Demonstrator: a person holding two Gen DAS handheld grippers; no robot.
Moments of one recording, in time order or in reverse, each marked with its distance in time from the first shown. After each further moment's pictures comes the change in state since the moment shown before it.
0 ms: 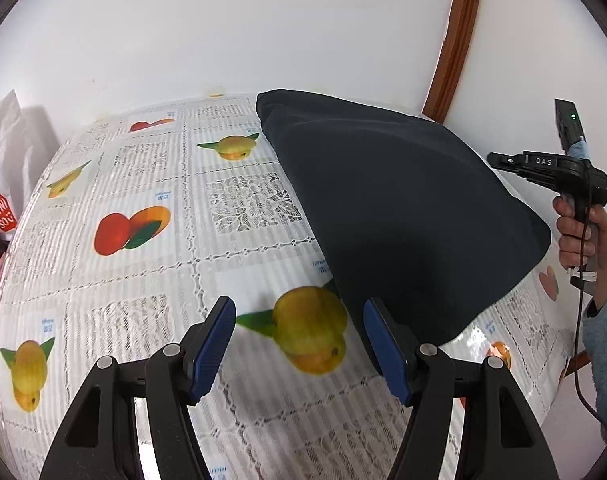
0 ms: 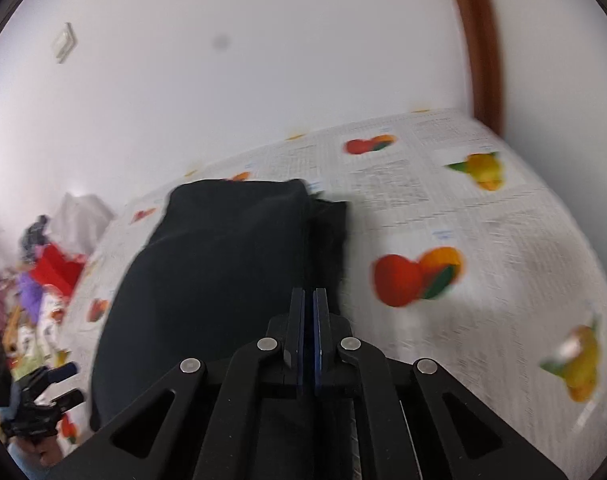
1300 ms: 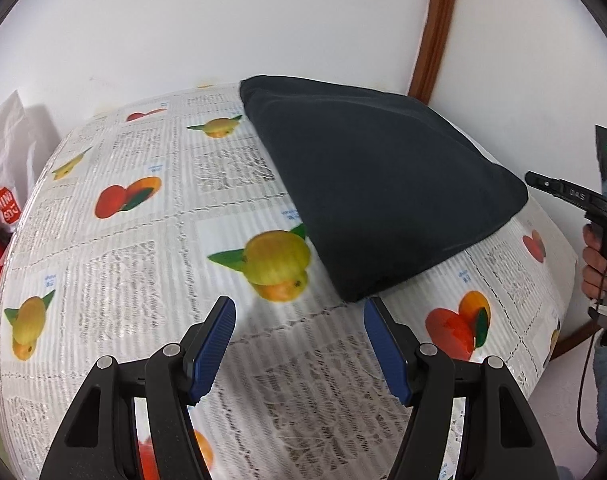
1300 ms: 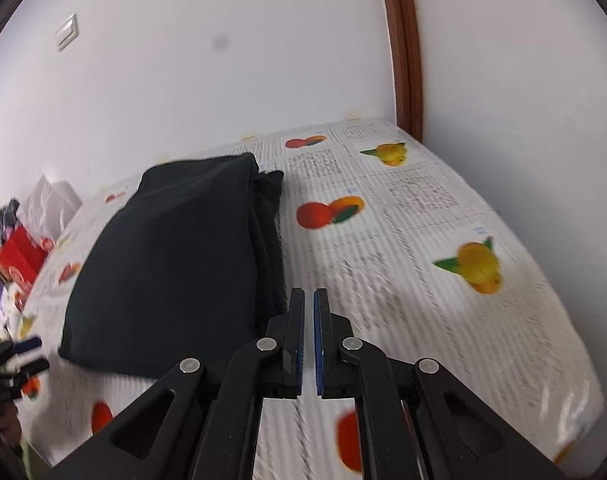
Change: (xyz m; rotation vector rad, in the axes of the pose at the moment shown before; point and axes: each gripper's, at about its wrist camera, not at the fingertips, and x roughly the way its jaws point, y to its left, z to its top) left arm -0.029 -0.031 -0.029 0.040 0.038 0.002; right arm -0.085 -0.014 -0.094 -0.037 -0.078 -0.186
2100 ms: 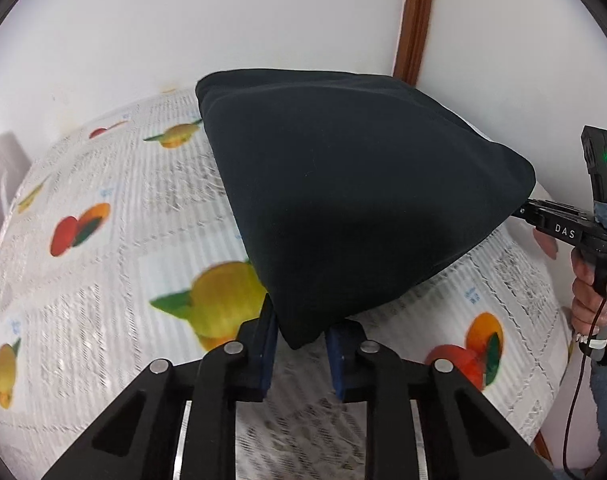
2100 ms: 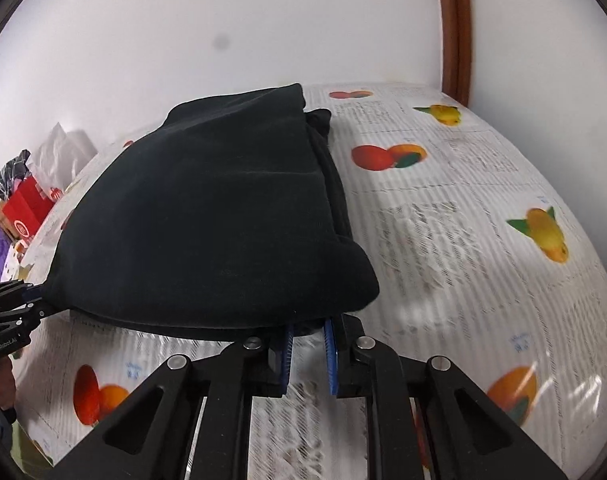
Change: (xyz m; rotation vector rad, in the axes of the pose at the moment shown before) left arm 0.038 -0.025 0.023 0.069 0.016 -0.002; right arm 0.052 0.047 -0.028 -0.076 0.103 0.081
